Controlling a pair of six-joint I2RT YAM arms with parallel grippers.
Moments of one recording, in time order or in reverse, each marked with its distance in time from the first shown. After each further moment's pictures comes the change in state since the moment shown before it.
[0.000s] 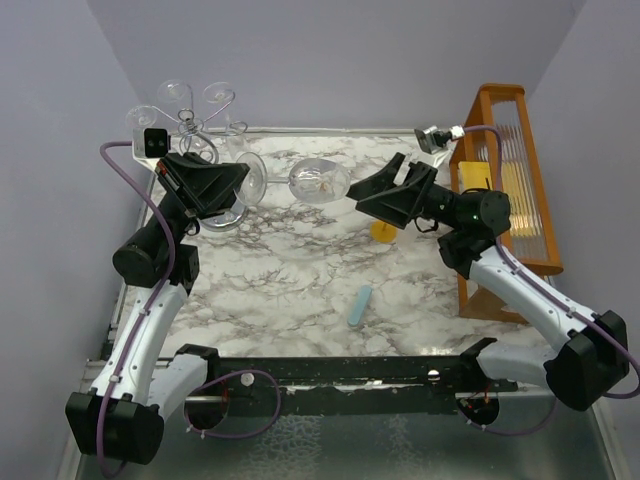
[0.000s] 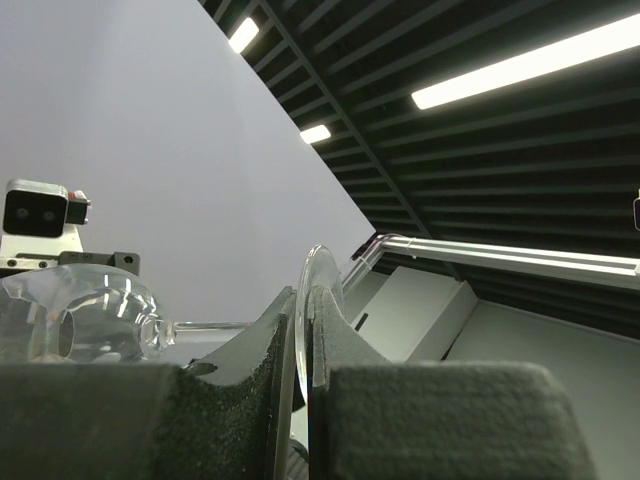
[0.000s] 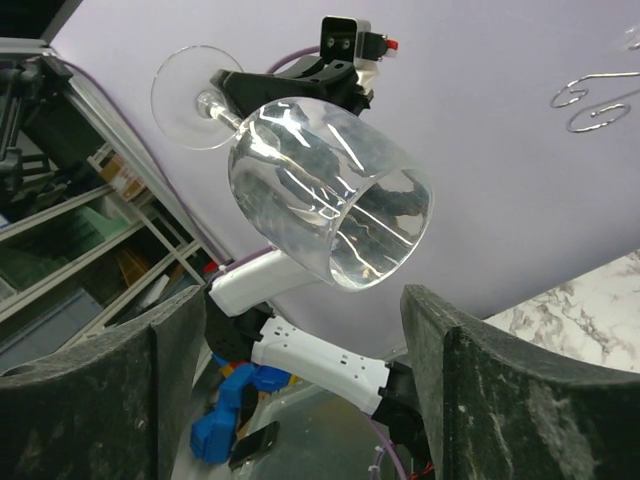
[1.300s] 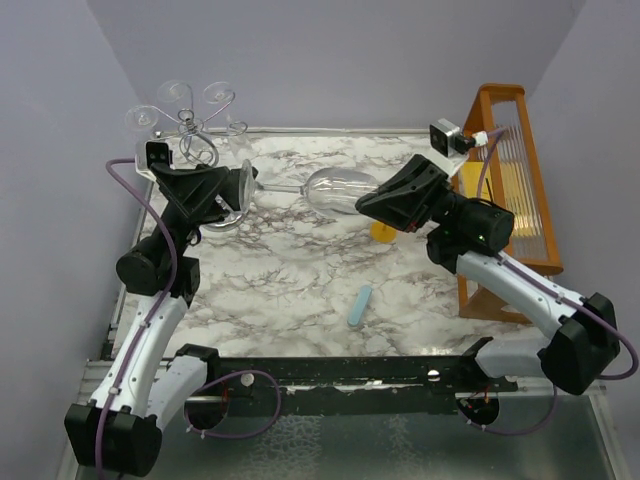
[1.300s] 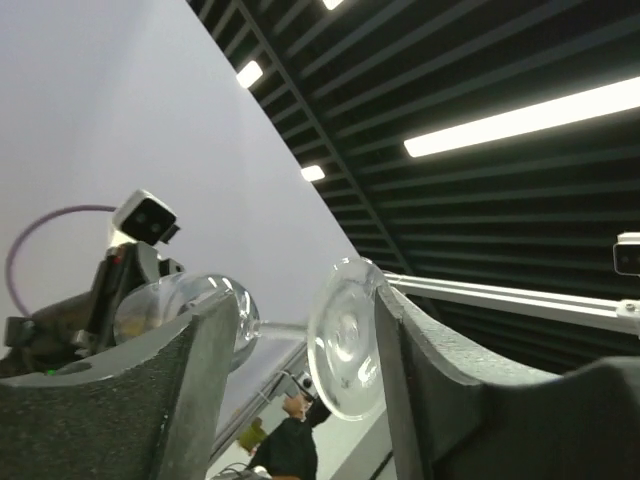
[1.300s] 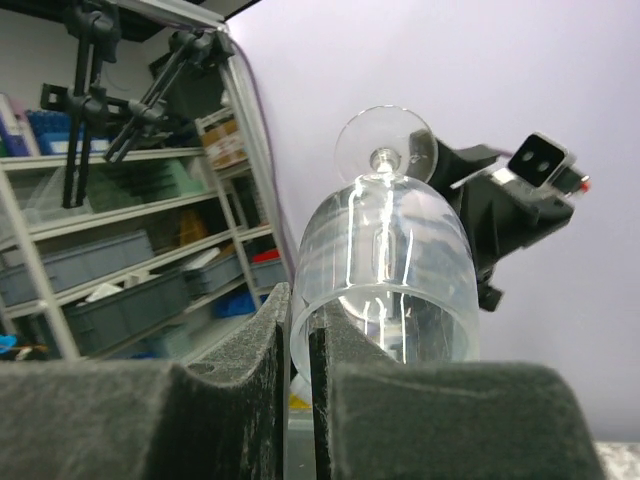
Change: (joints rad) left arm -0.011 -0.047 -0.092 -0.018 -0.086 -0.017; right arm 0.101 0.138 0.097 0.510 -0.003 0.133
